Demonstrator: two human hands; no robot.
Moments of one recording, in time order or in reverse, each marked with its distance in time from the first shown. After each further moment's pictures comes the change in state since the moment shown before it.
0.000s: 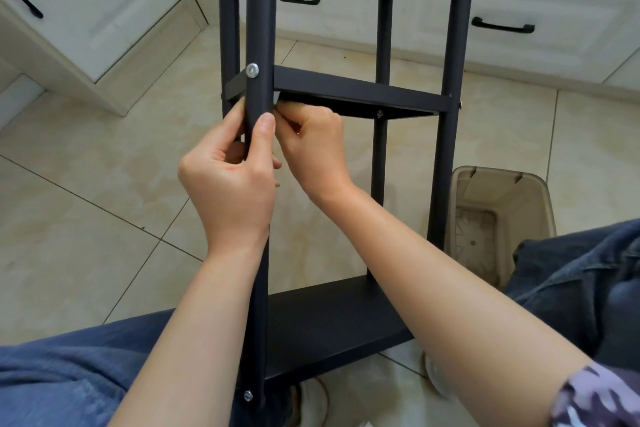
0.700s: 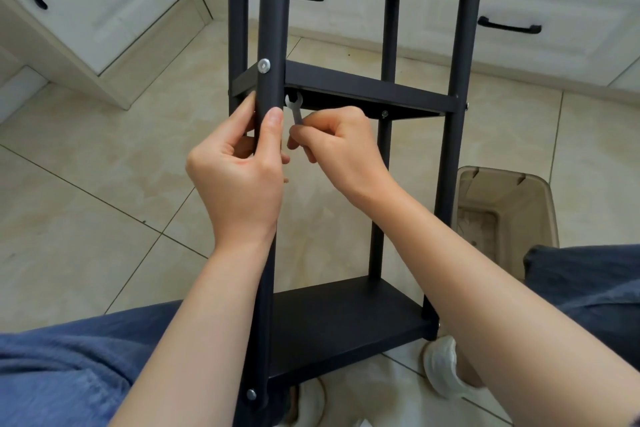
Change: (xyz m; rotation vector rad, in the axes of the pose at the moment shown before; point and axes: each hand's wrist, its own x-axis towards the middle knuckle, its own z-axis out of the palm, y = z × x) left_hand -0.004 0.004 0.003 -0.014 -0.008 0.013; right_hand -0.007 -0.016 -0.041 0.025 -0.238 0.247
